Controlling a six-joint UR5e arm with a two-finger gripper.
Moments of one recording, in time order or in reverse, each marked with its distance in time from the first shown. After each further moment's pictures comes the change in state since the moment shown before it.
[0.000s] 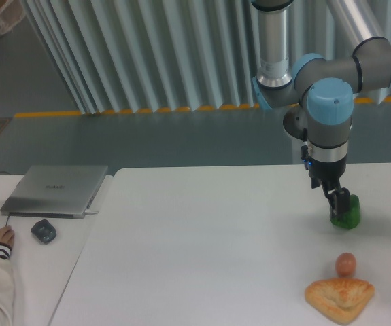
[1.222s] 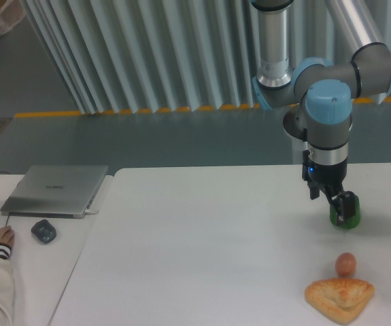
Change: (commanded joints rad) arm -0.034 -0.034 -0.018 0.265 -0.006 -0.350
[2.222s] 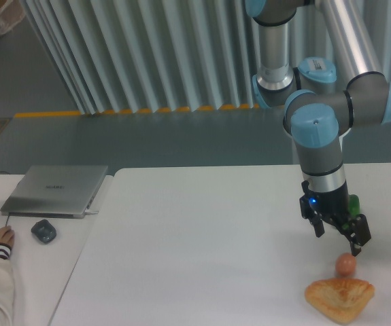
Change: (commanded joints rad) arm -0.025 -0.143 0.123 0.075 0.147 -0.126
